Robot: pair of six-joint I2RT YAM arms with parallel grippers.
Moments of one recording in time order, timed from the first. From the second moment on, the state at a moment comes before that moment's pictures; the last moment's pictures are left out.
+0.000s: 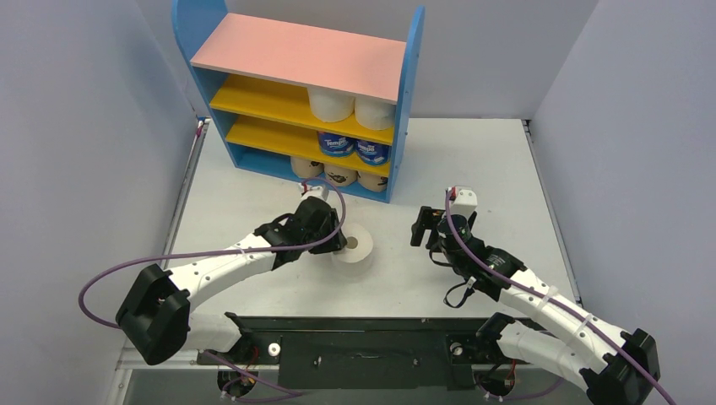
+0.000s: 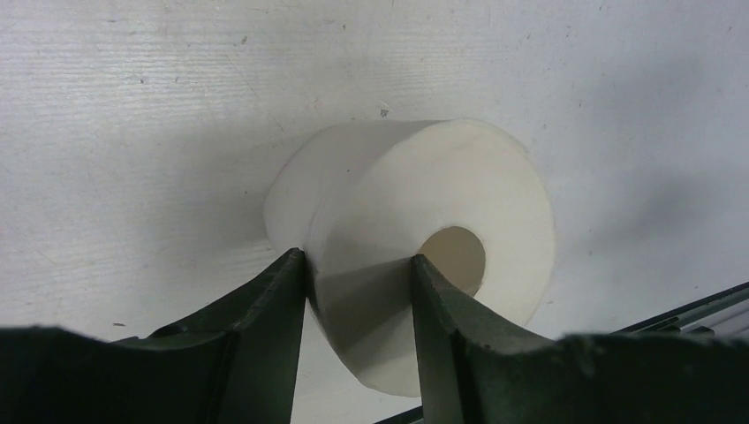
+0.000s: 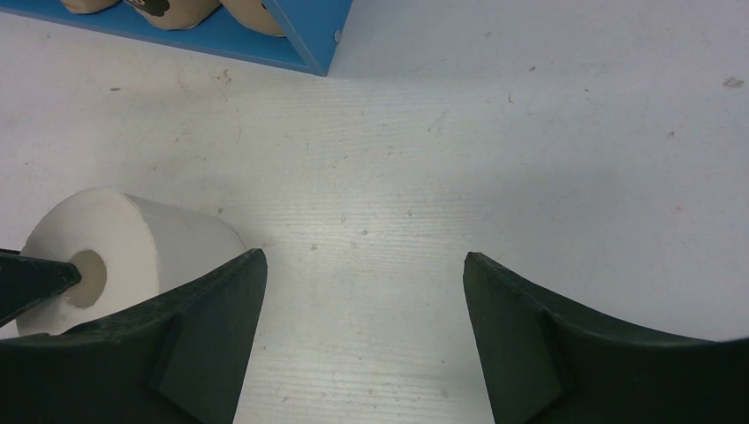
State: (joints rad) left arm -0.77 1.31 0.81 -0.32 -0.14 -0.80; right arm 0.72 0.88 0.64 -0.34 0.46 0.55
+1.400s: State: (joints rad) left arm -0.18 1.29 1.44 -0.56 -0.12 -0.89; right arm 0.70 0.88 0.64 -0.35 0.45 0.54
